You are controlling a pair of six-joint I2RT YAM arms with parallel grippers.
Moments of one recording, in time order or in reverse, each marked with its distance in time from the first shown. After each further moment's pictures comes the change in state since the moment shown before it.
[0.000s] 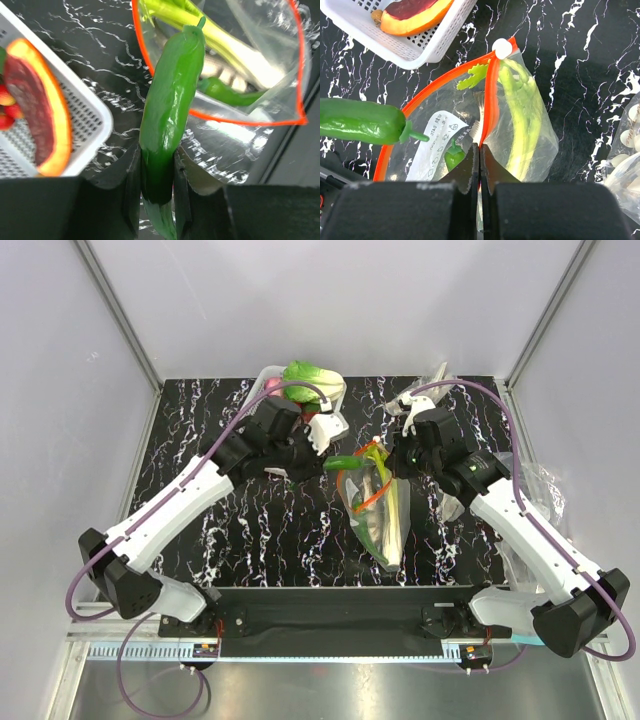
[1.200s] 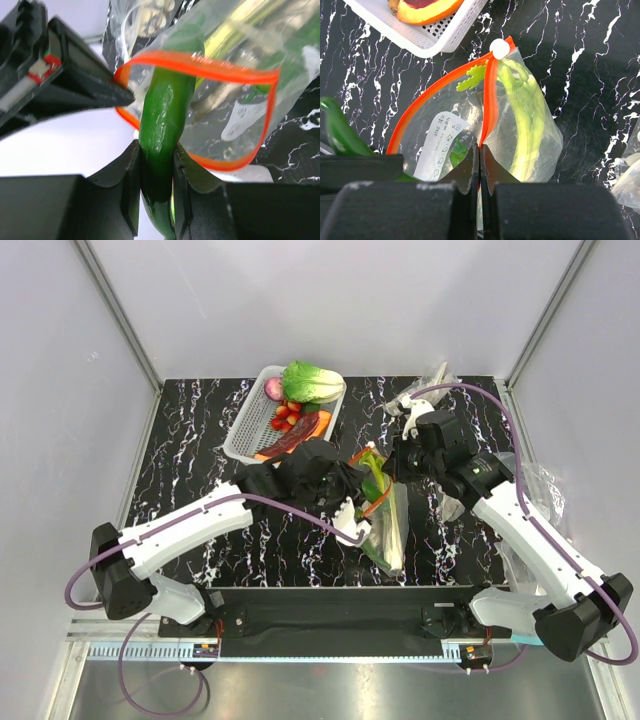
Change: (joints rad) left arm -0.260 -0.018 -0.173 0.234 -0.024 1.257; right arm 0.000 -0.021 -0.008 -0.019 -0.074 0.007
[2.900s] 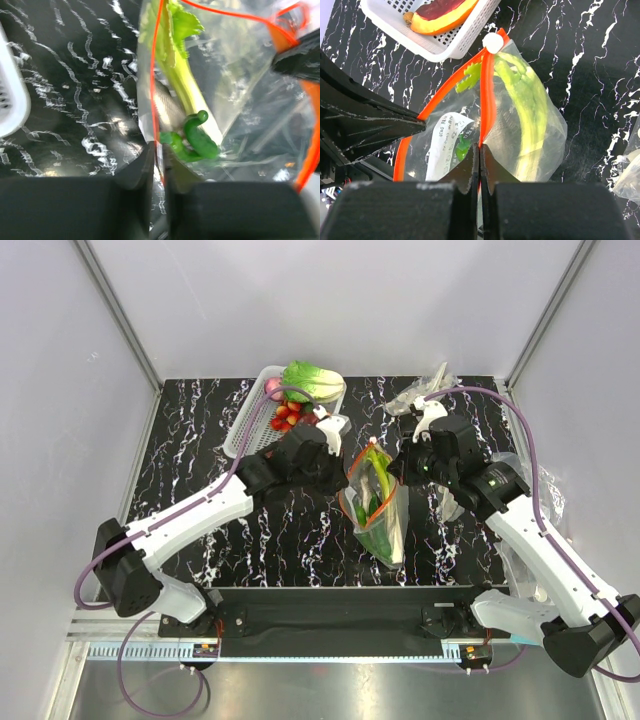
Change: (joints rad) left arm 0.127 0.032 -0.036 0.092 -0.170 -1.940; right arm 0.000 -0.093 -0.015 -0.008 0.003 0.028
